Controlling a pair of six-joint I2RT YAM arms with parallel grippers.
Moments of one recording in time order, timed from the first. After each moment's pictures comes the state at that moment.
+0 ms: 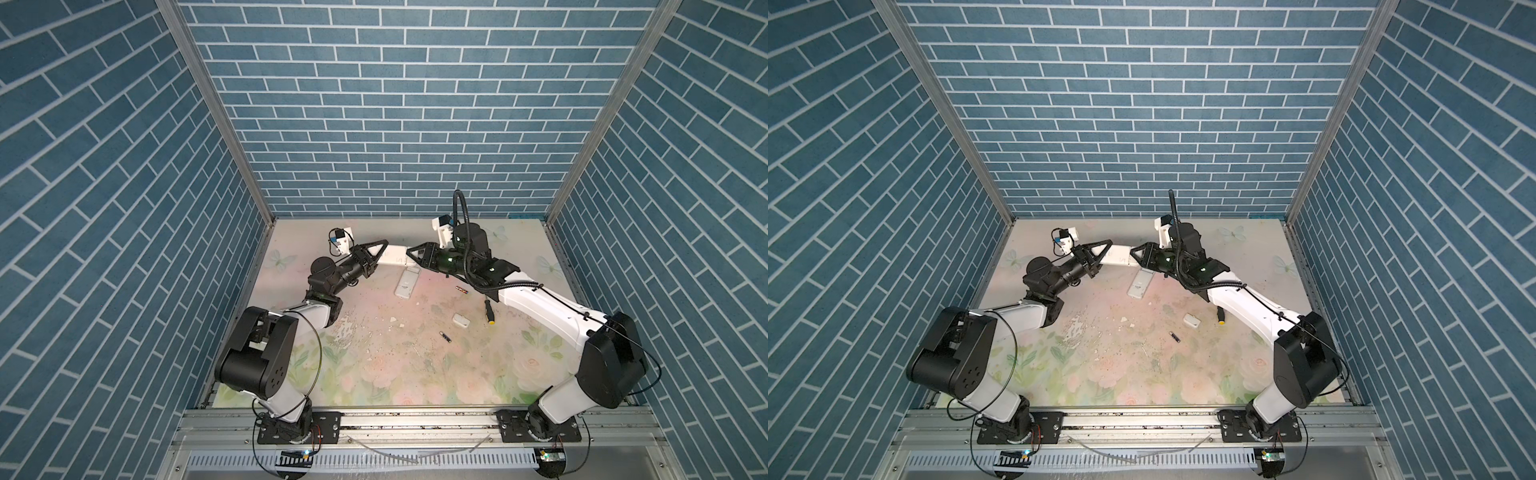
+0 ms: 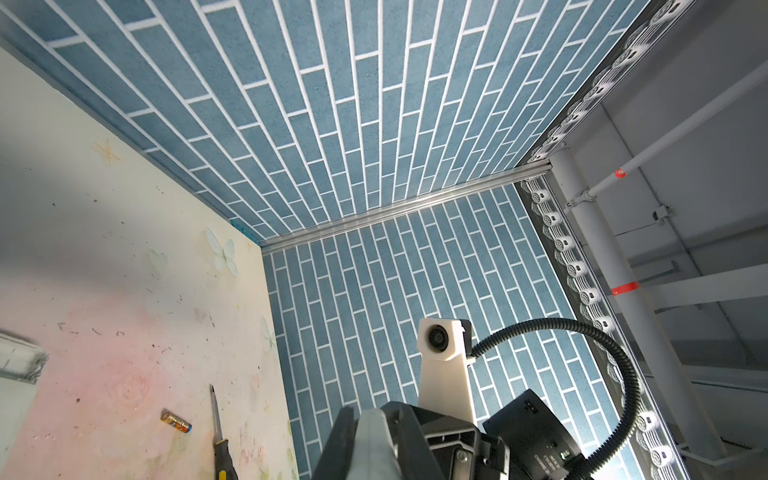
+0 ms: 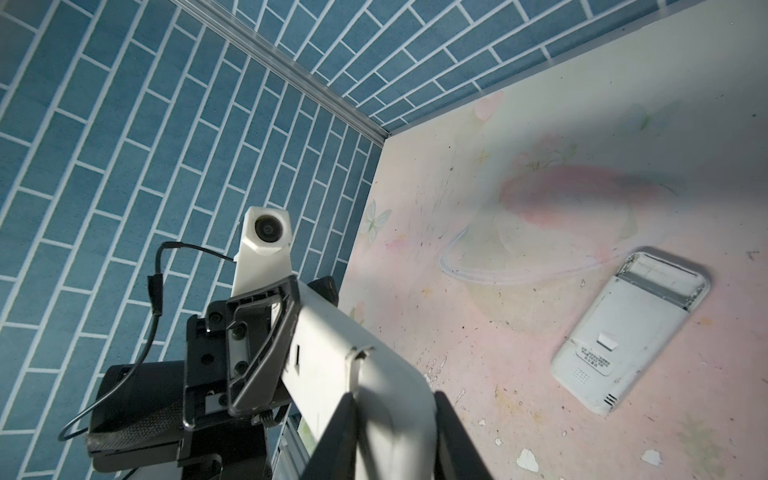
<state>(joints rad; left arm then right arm) -0.29 1.60 0.70 1.14 0.60 -1.47 0.67 1.56 1.23 -0.06 -0.38 0.80</state>
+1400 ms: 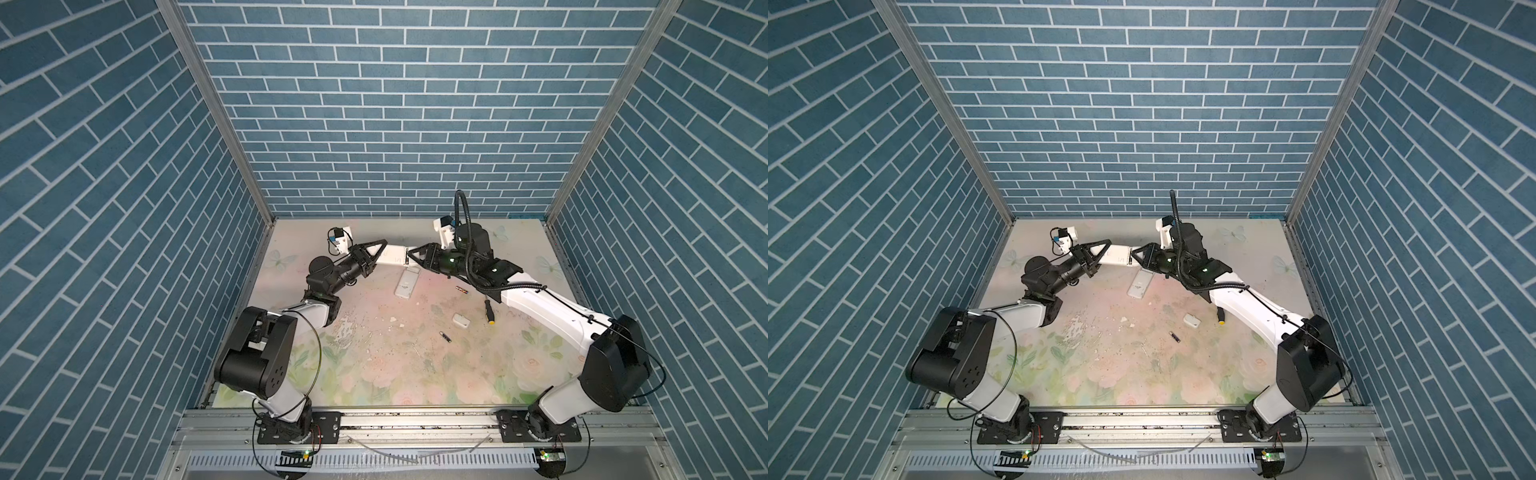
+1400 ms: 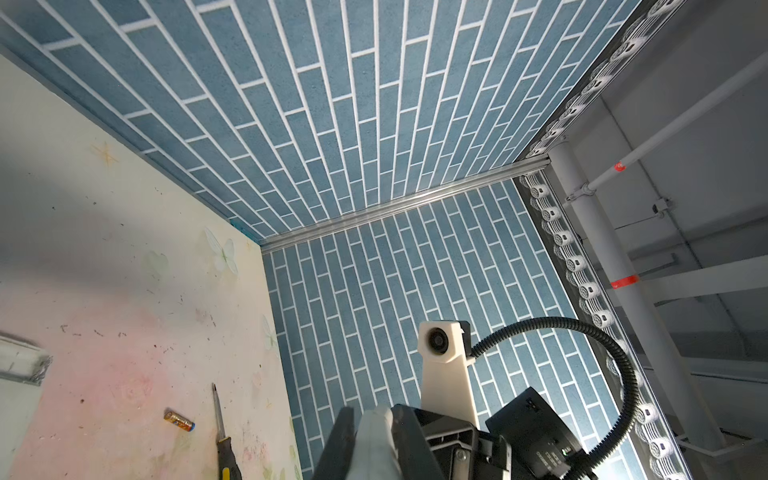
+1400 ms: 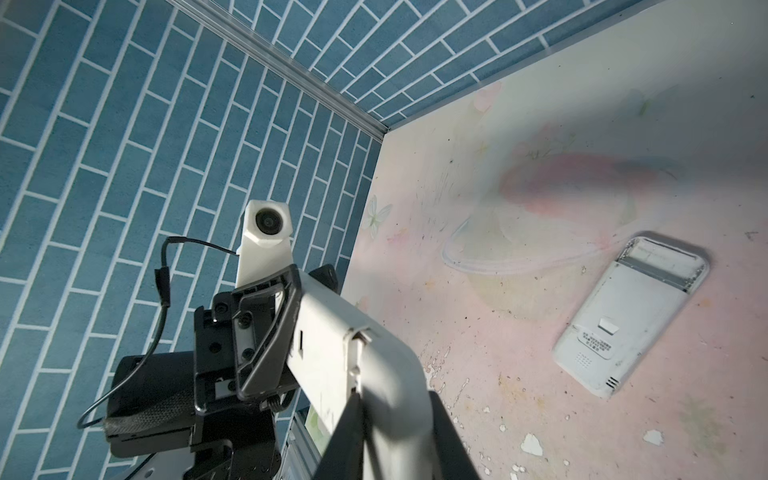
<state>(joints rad) -0.27 1.60 0.70 1.14 0.63 -1.46 0.68 1.54 1.23 -0.09 -0.38 0.81</state>
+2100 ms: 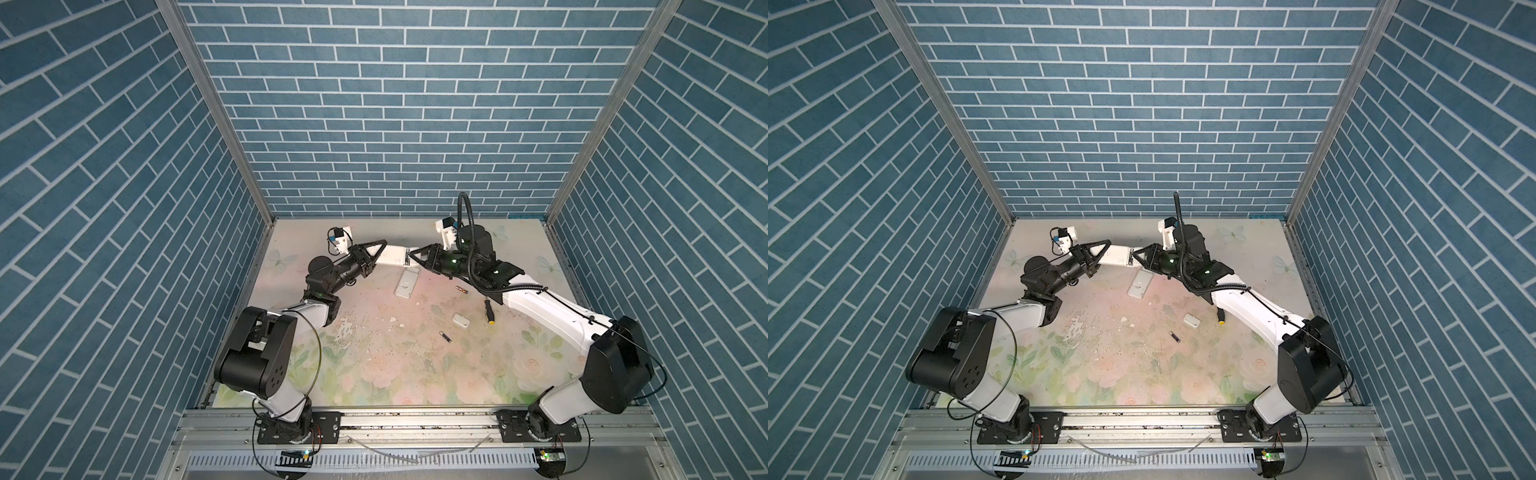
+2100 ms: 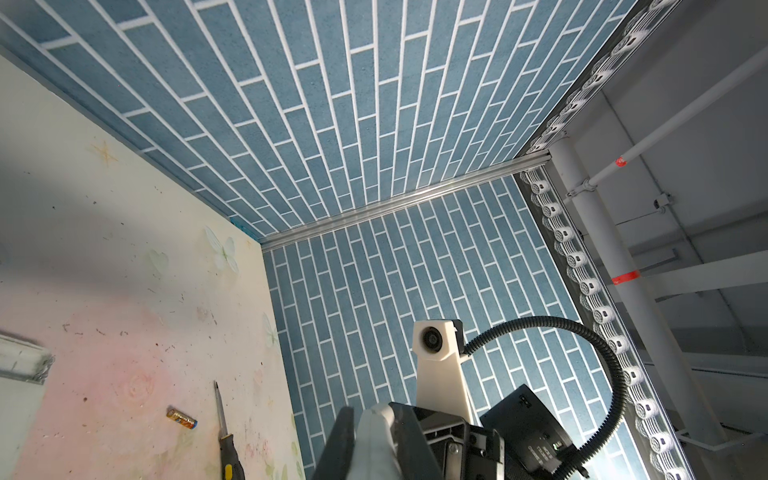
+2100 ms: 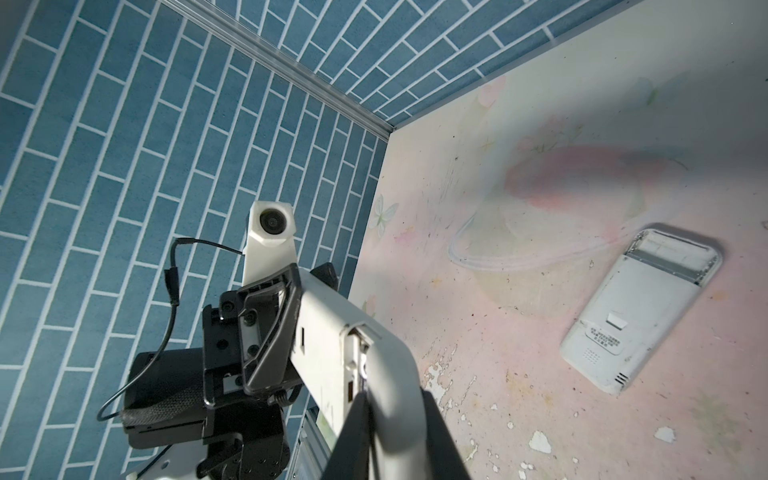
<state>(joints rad) -0.27 1.60 0.70 1.14 0.64 -1.46 0.66 1.53 1.19 -0.03 -0.43 0.86</state>
